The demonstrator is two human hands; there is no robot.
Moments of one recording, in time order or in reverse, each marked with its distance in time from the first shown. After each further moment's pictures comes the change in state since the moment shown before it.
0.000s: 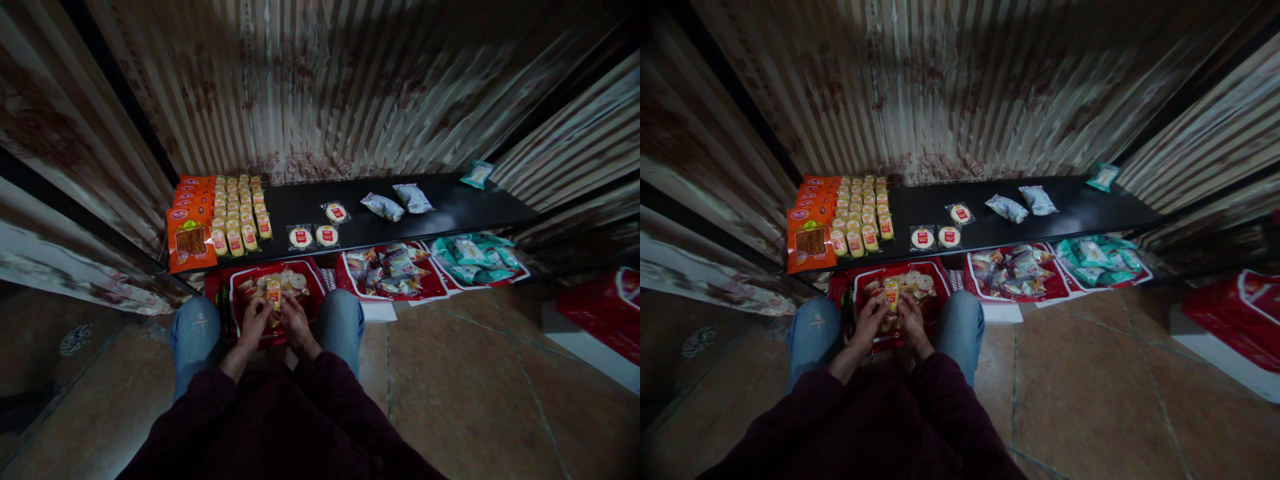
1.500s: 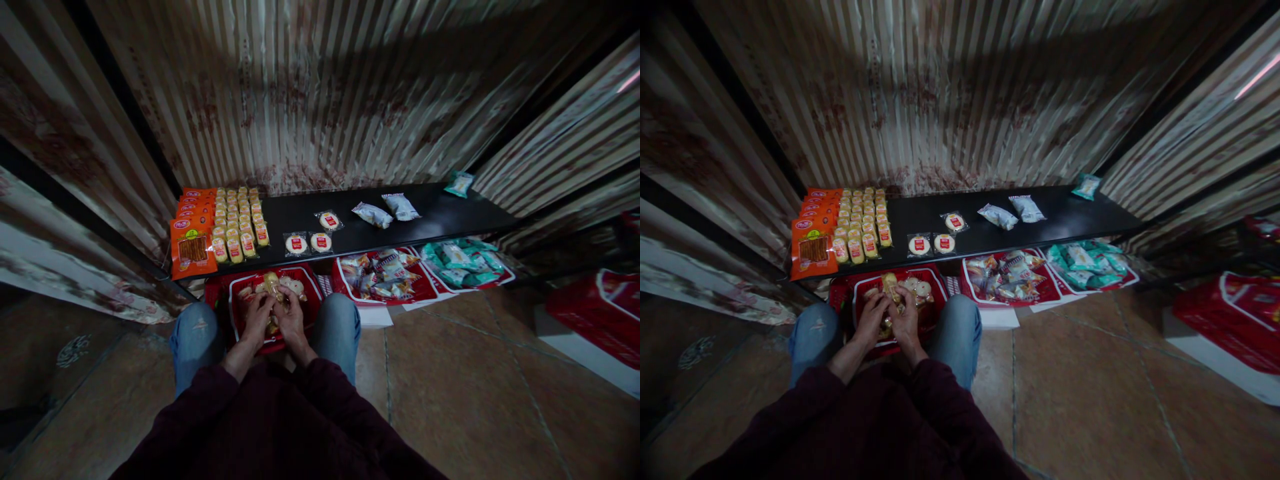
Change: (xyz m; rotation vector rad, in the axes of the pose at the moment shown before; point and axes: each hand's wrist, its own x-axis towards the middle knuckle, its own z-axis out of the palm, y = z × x) left_hand -0.009 0.041 0.021 -0.235 0.043 -0.050; right_hand -0.016 -0.021 0.021 -0.642 0.092 -0.572
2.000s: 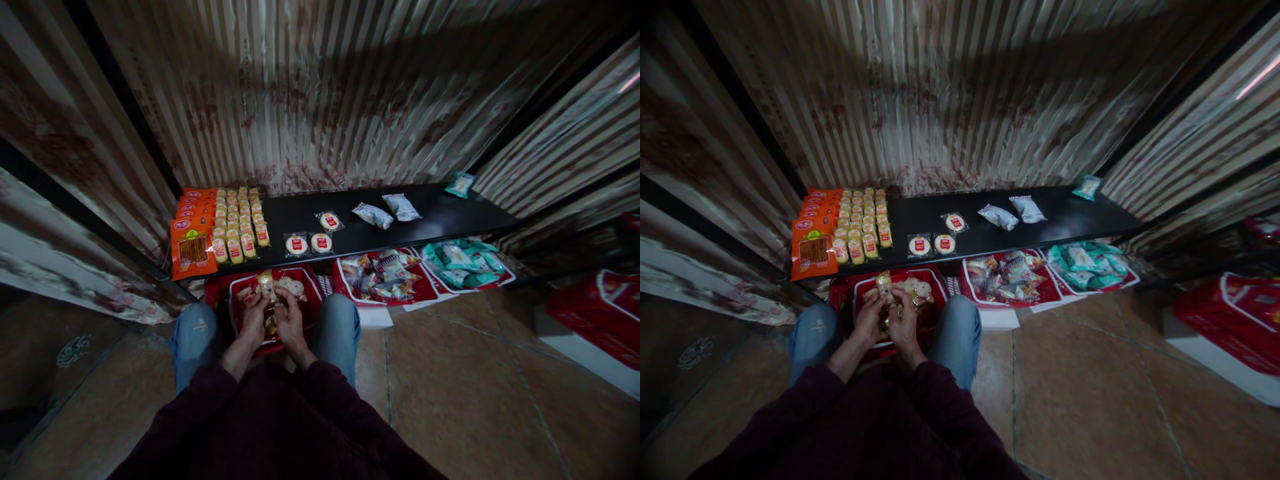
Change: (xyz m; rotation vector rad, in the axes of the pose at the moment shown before) left_hand 0.012 -0.003 -0.002 -0.302 0.084 -0.184; right_hand -0.004 -0.016 -0.001 -0.066 -0.039 -0.095
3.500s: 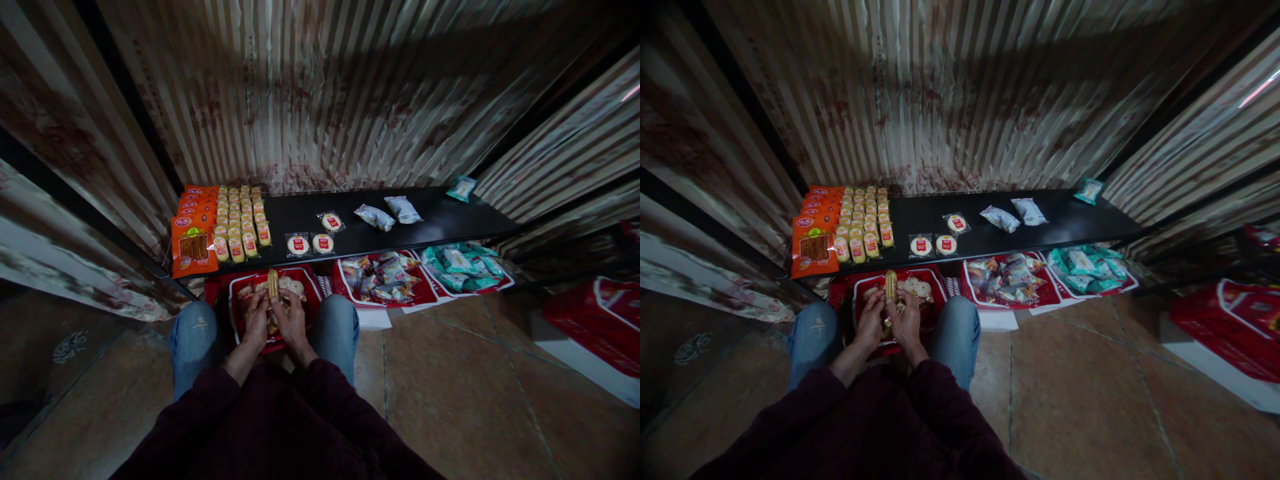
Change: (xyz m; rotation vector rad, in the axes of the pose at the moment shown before) left_hand -0.008 -0.005 -0.001 0.088 -0.053 0.155; right_hand 0.006 0.005 -0.004 -0.185 0.007 0.066
